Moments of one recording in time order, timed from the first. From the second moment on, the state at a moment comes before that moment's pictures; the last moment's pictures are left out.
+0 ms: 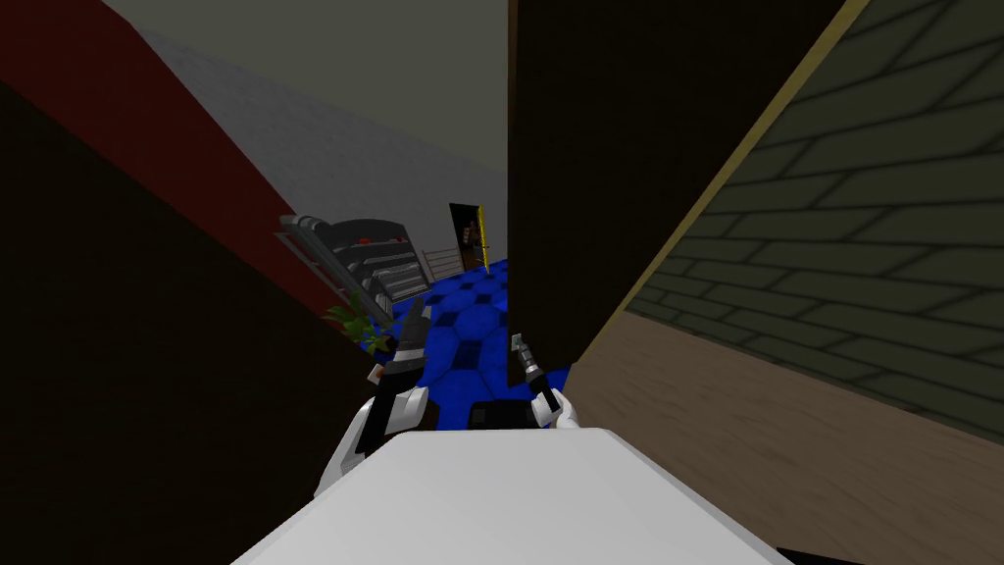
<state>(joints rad) -0.07 -0.05 0.38 -0.75 -0.11 -0.79 0.02</state>
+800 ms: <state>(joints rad) -0.08 -0.06 0.33 -0.72 -0.13 -0.79 0.04</state>
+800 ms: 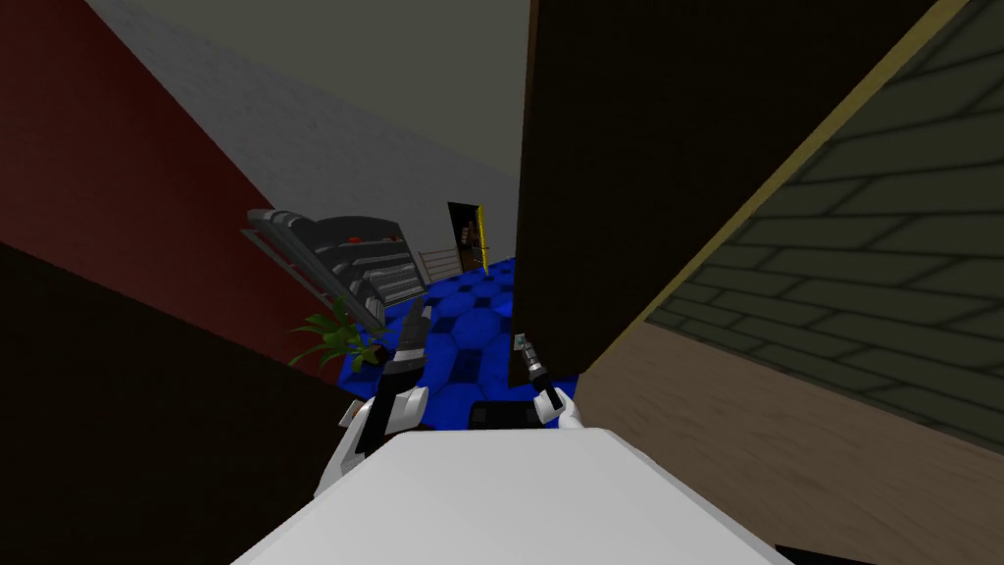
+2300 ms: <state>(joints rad) -0.12 0.02 0.30 -0.67 -0.13 -0.78 0.10</state>
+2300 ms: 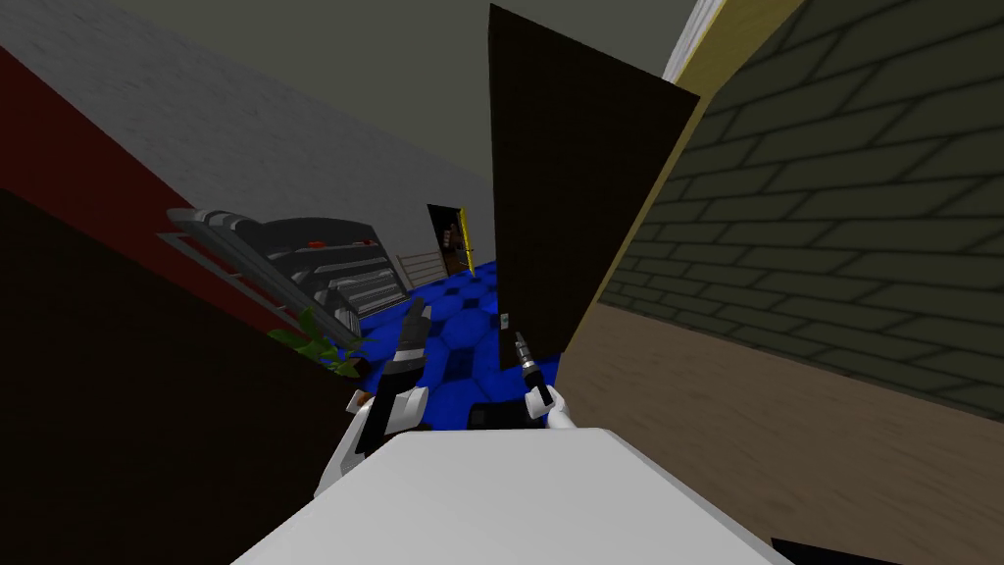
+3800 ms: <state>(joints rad) -0.13 0.03 0.28 -0.65 -0.14 -0.80 0.11</state>
